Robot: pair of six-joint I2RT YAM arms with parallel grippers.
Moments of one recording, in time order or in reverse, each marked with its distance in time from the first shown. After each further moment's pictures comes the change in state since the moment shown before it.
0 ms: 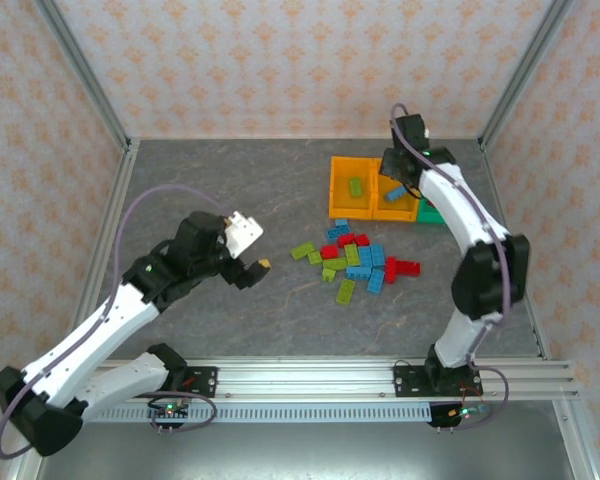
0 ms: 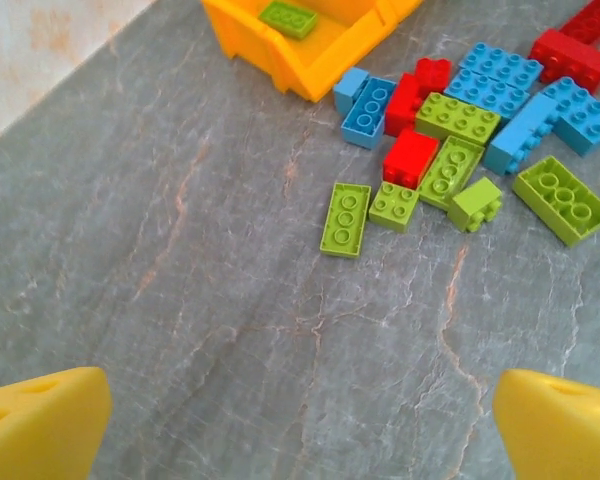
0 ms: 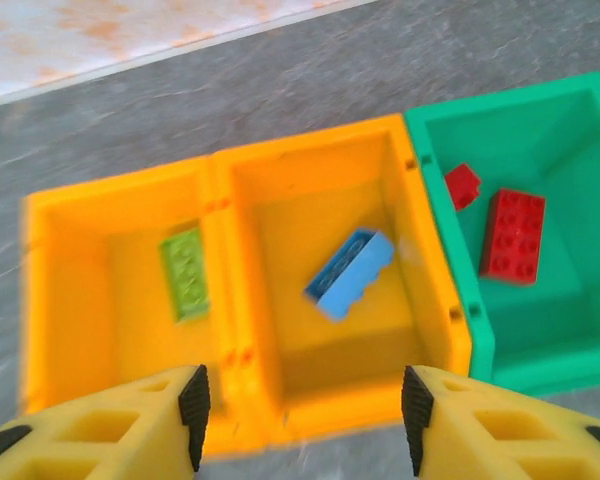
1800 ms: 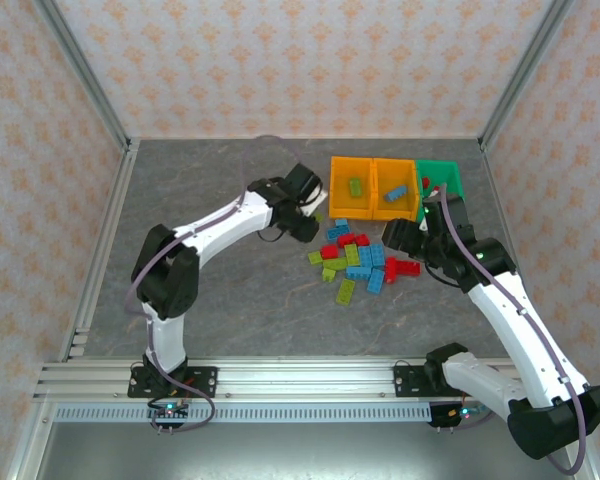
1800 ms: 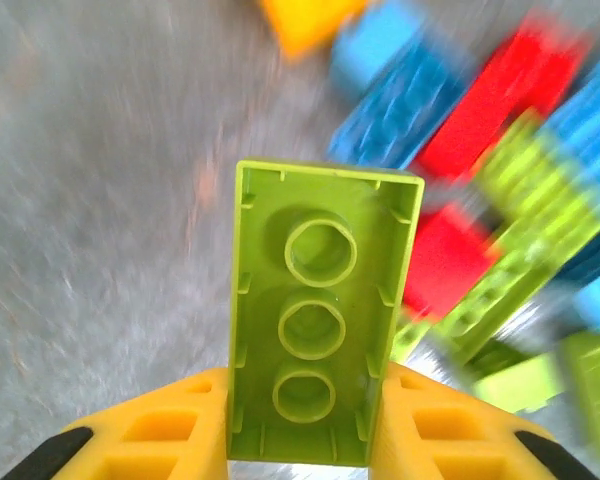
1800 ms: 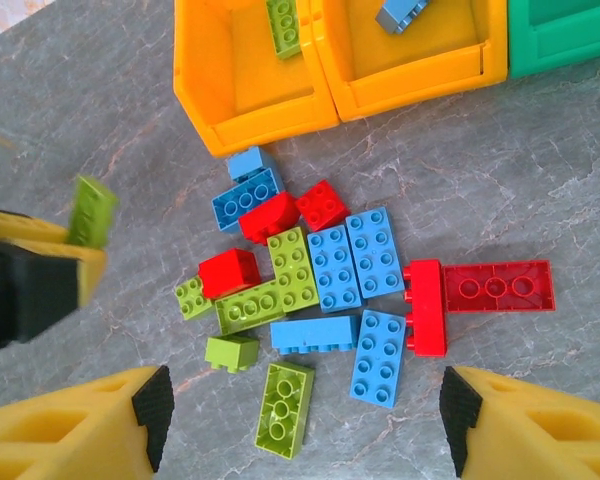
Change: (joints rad) left arm -0.072 0.910 0.683 -0.150 0.006 -0.323; right arm 0.105 -0.708 -0.512 -0.171 -0.198 0.190
